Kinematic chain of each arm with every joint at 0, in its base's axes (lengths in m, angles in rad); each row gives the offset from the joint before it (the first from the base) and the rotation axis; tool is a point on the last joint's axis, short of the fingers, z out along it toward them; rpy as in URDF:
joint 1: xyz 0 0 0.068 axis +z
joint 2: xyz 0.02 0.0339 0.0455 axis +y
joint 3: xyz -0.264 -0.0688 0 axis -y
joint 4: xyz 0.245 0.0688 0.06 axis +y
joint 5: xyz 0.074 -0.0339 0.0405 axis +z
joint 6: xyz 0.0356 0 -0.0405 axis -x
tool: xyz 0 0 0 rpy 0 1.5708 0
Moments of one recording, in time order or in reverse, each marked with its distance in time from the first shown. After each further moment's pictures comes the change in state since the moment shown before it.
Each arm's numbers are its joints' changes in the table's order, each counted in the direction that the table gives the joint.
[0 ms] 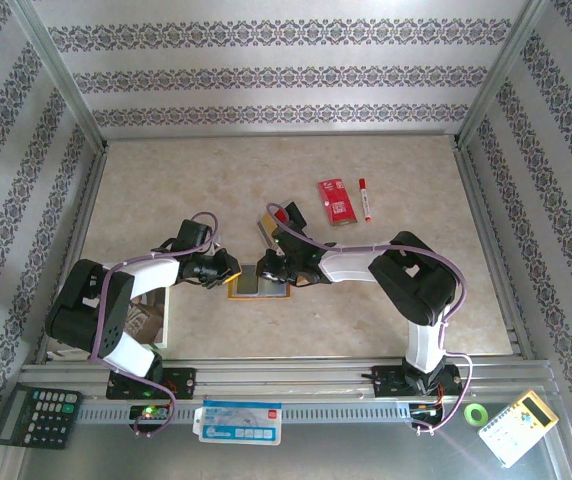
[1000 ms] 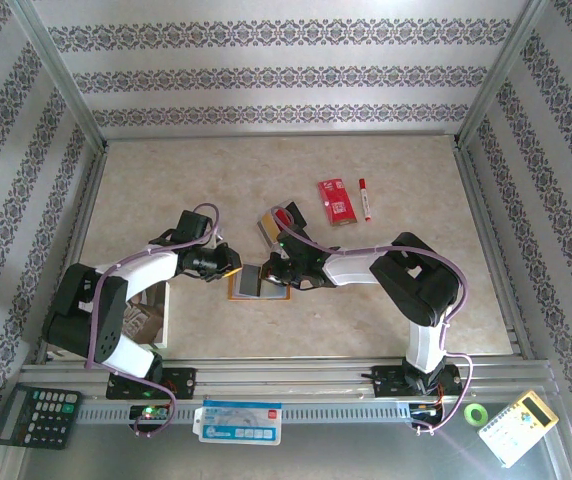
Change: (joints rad) left arm -0.002 -0.034 0.093 0.147 -0.031 -0.103; right arm -0.011 -0.013 -0.061 -0.049 0.002 -0.012
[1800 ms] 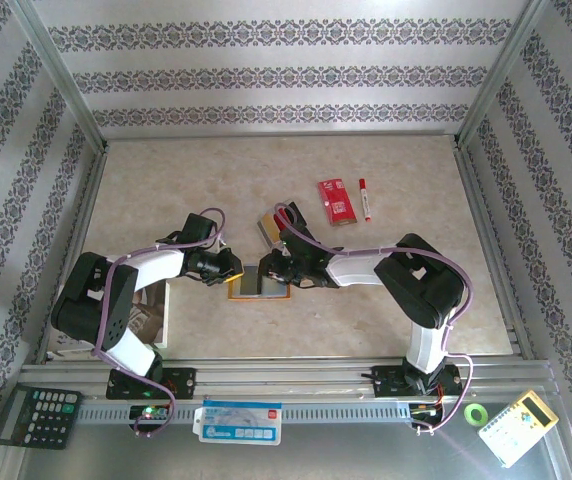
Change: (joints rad) left arm -0.012 0.083 0.000 -0.010 0.026 -0.031; right arm -0.006 -0.028 -0.029 -0.061 -0.002 -0.019
